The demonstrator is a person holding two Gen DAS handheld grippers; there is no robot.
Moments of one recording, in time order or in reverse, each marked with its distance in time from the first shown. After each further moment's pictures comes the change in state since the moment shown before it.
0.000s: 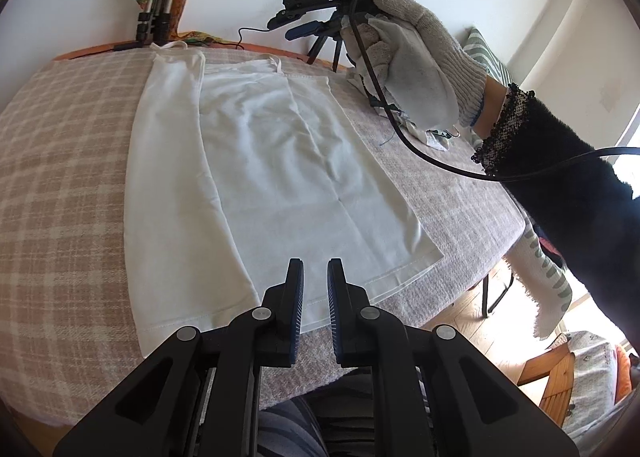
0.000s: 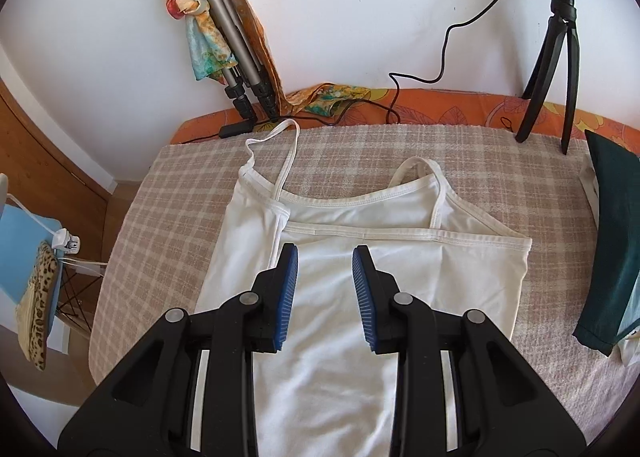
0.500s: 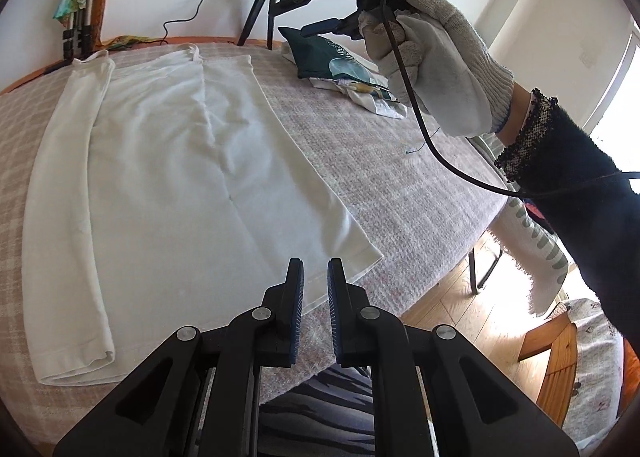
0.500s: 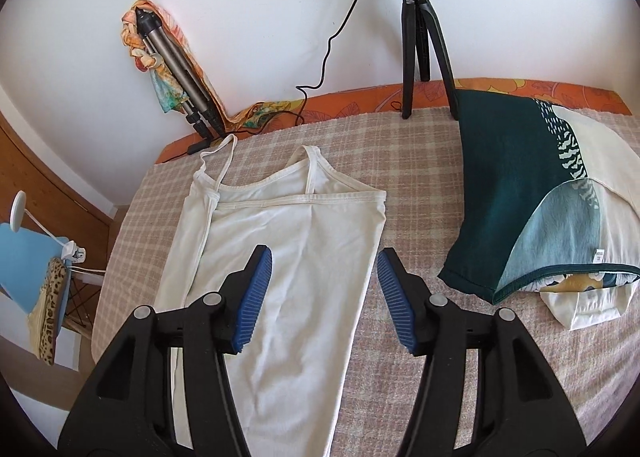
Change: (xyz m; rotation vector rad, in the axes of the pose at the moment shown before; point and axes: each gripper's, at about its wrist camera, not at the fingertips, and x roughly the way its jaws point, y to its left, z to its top) left arm 0.054 -0.084 0.002 0.118 0.071 -0.070; right arm -0.077 -0.120 -0.050 0.111 -0.047 0.000
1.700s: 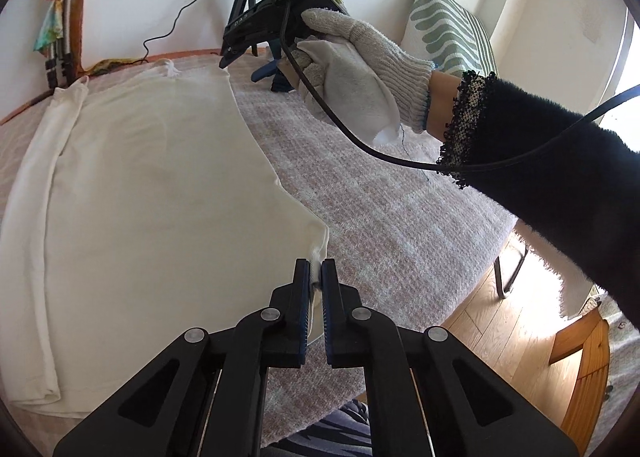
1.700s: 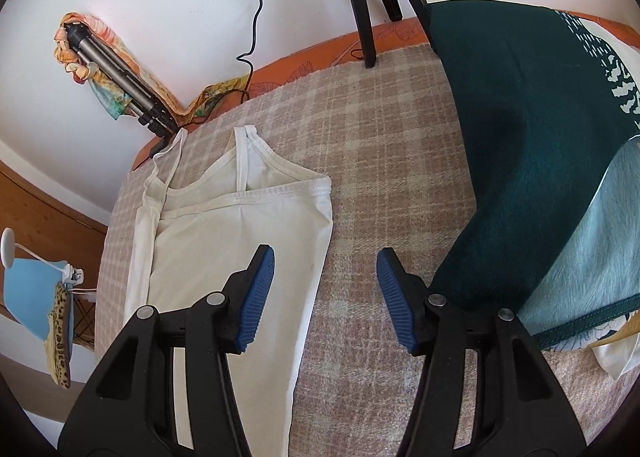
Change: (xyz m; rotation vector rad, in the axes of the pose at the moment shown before) left arm 0.048 -0.025 0.004 0.061 -0.043 0.098; right arm 0.104 -0.056 0.008 0.115 0.091 0.044
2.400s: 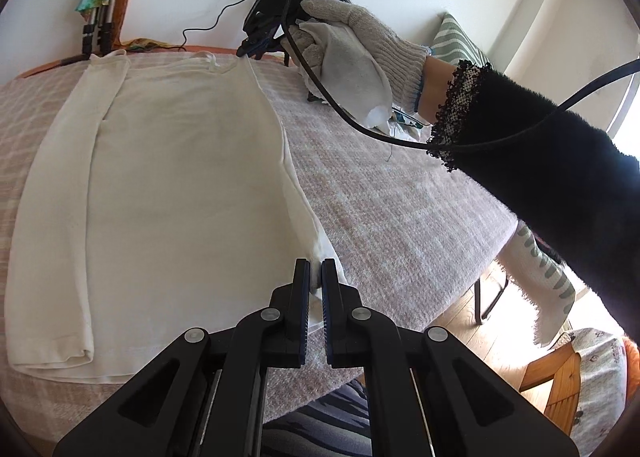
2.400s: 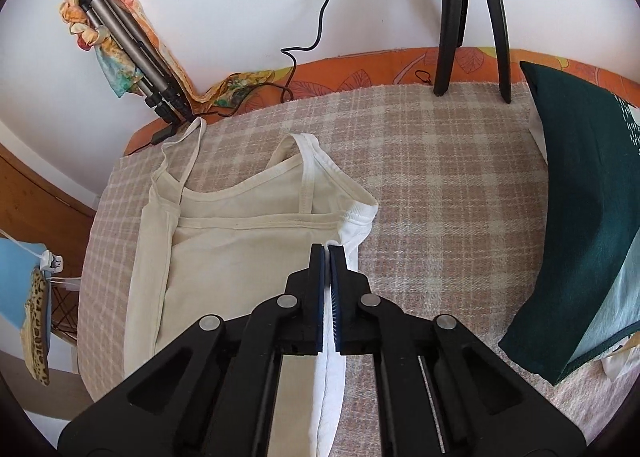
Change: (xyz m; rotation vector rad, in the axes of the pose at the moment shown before) left arm -0.039 0.042 -0.019 -0.143 -0.064 -0.053; right arm 0.008 0.098 0.018 -0.130 0.011 -0.090
